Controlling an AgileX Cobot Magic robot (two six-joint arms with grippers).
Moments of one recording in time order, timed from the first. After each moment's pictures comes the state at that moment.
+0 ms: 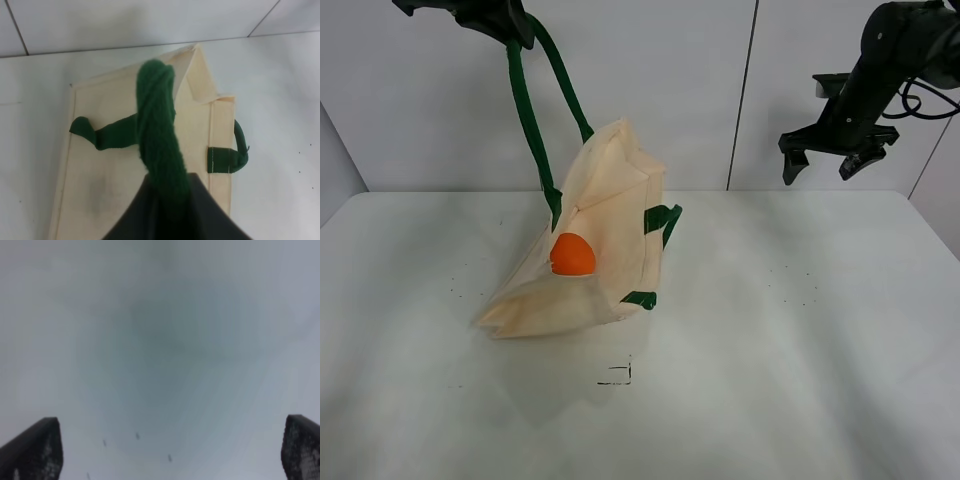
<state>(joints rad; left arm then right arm) -0.35 1.90 -2.24 -0.05 1.18 -0.24 0.03 2.21 -2.07 0.00 1.22 -0.03</state>
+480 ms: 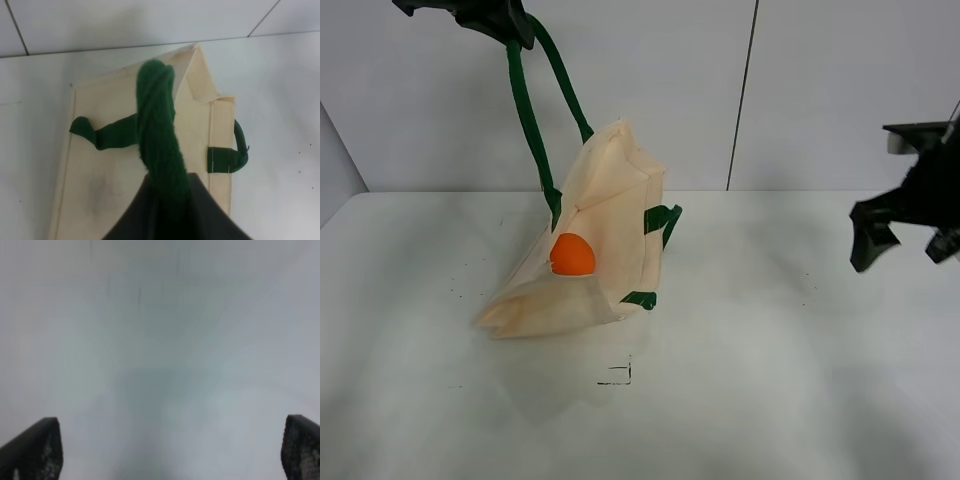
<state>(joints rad) -0.35 1.90 -2.24 -0.05 1.18 -0.24 0.01 1.54 -1.20 0.00 1.22 -0.03</state>
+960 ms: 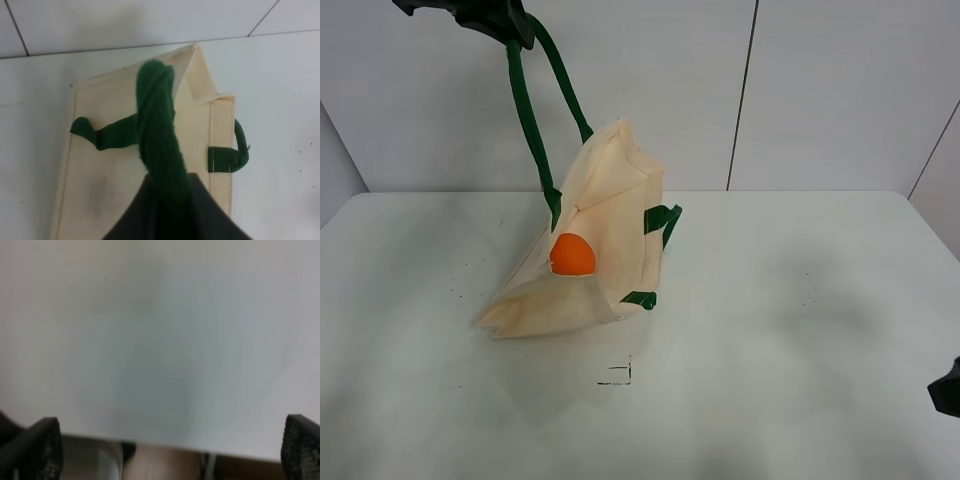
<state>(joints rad) -0.35 1.90 -2.24 -0.05 1.18 -0.23 0.01 0.67 -0.55 0.00 1.06 -0.03</state>
